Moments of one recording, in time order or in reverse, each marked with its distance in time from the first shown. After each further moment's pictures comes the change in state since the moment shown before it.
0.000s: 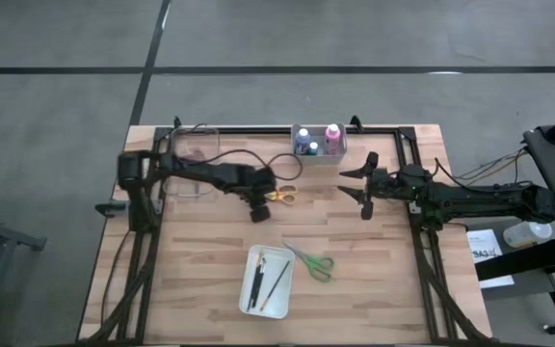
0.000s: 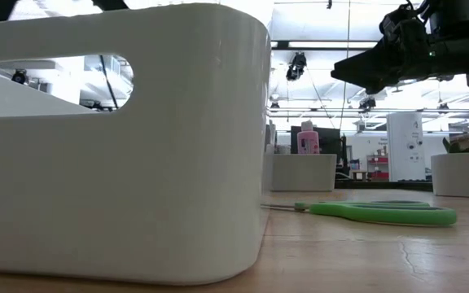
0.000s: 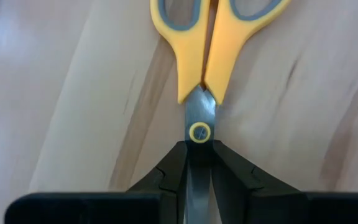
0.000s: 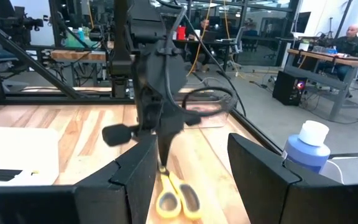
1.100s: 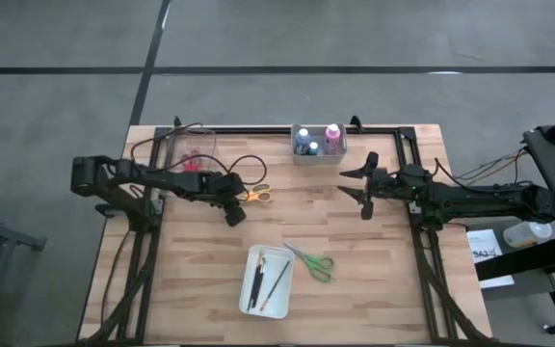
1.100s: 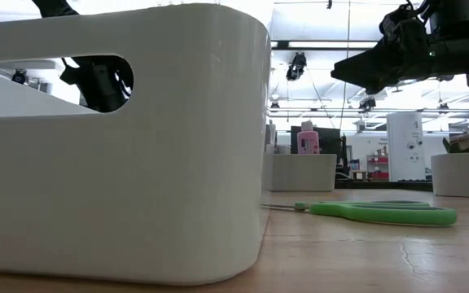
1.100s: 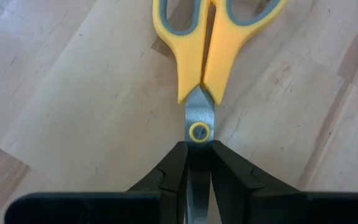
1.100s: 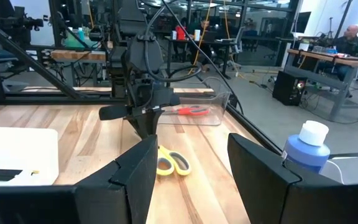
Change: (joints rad) left arm -0.002 -0.367 -0.428 0.156 -0.022 -0.211; right arm 0.000 0.000 0.000 0.000 0.000 0.000
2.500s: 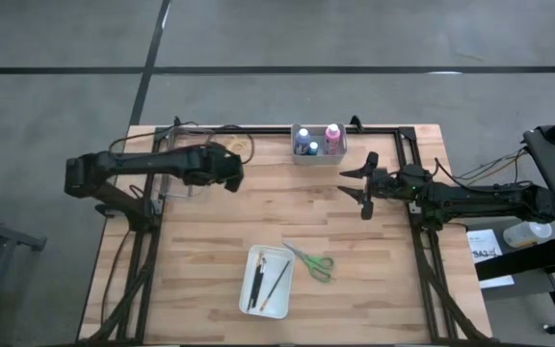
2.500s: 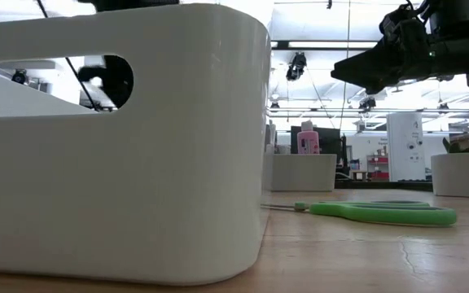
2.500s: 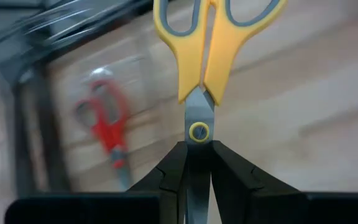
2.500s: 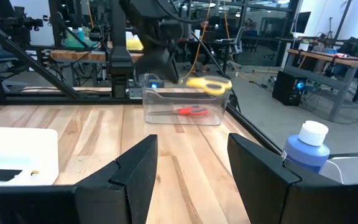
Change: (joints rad) left arm -0.001 -0.057 0.486 -0.831 -0.449 -0.600; right arm 0.000 0.000 0.000 0.000 0.000 0.000
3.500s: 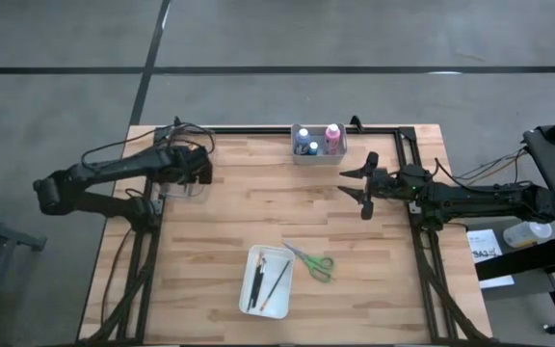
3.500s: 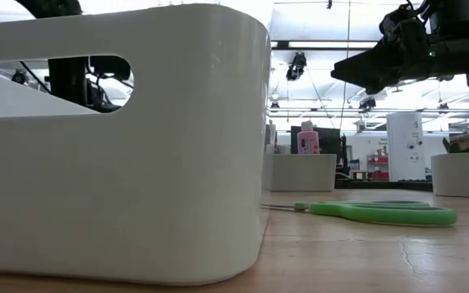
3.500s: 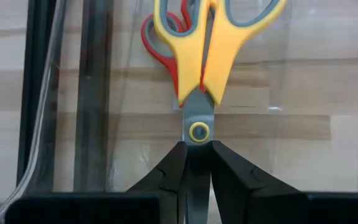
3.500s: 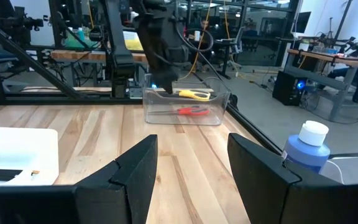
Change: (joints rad) left arm 0.298 -0.284 -0.418 0.118 0.125 -0.119; right arm 0.000 0.000 0.000 0.000 0.000 0.000
